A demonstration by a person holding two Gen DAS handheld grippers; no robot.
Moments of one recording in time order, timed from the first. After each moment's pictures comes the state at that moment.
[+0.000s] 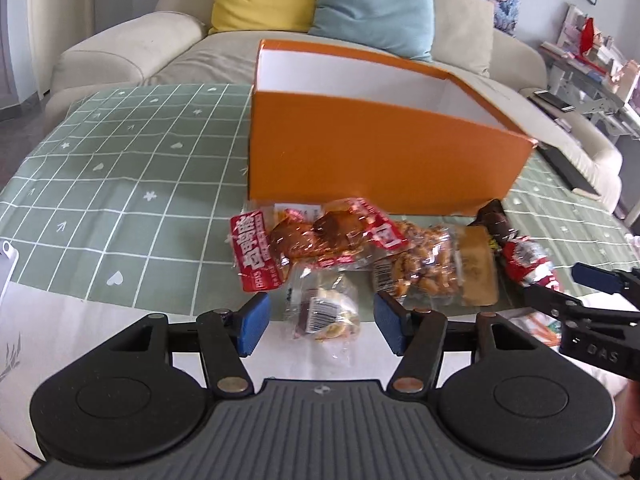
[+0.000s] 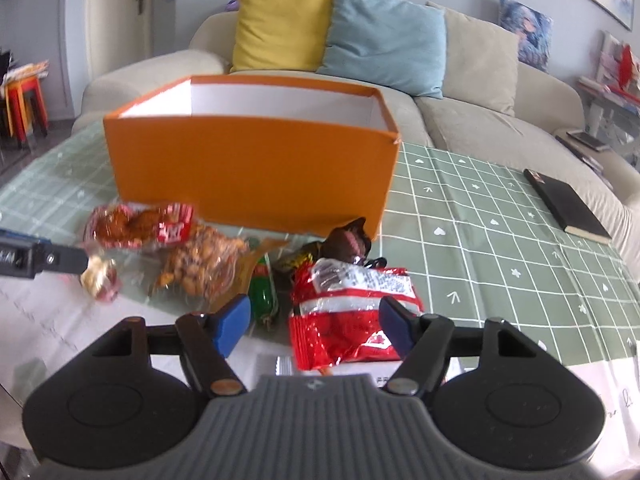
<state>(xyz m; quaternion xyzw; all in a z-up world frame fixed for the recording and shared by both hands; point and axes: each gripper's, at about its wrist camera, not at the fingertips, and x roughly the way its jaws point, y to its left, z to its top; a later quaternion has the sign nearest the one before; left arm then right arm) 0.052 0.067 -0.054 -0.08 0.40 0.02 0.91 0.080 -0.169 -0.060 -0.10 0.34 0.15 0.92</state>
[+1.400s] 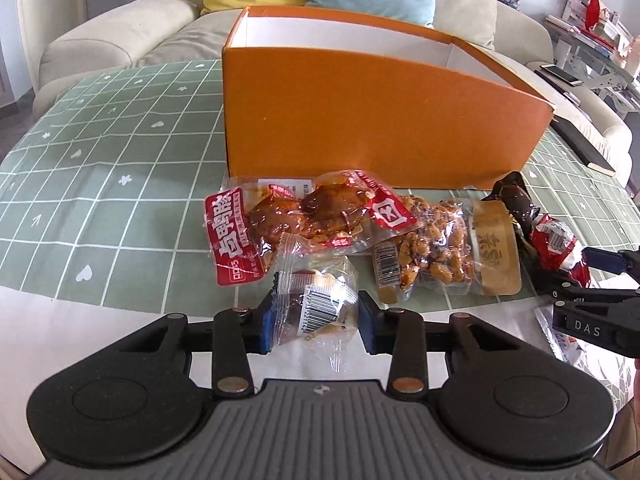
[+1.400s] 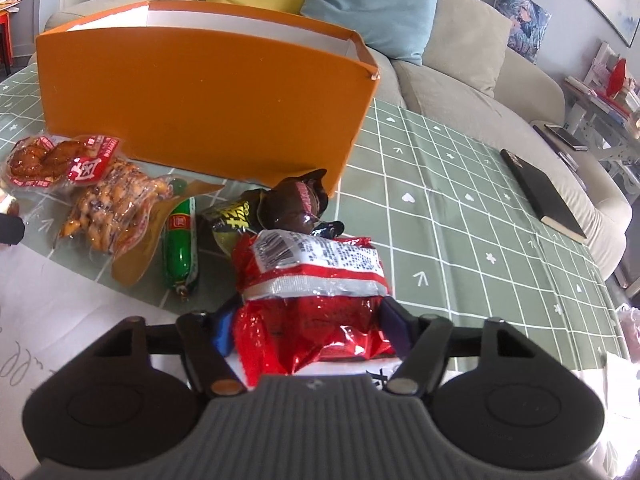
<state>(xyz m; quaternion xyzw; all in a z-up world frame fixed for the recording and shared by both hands) 0.074 0.051 -0.075 -0.07 0.43 0.01 0.90 0.119 -0.169 -0.094 -0.17 0.39 0.08 0.90</state>
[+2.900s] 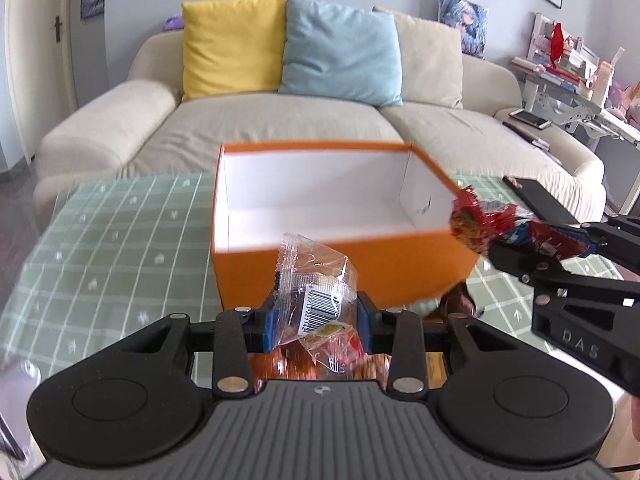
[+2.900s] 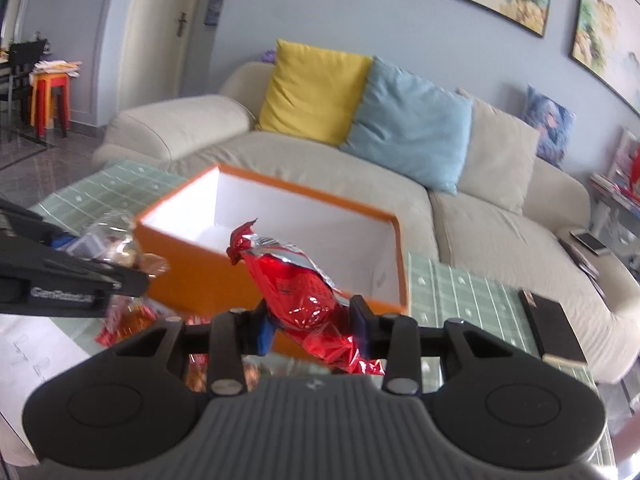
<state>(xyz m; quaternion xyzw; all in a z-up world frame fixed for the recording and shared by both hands) 0.091 0.044 0.033 -0.03 0.34 -0.01 0.94 0.101 -0.122 0.044 -0.16 0.25 0.19 0.94</state>
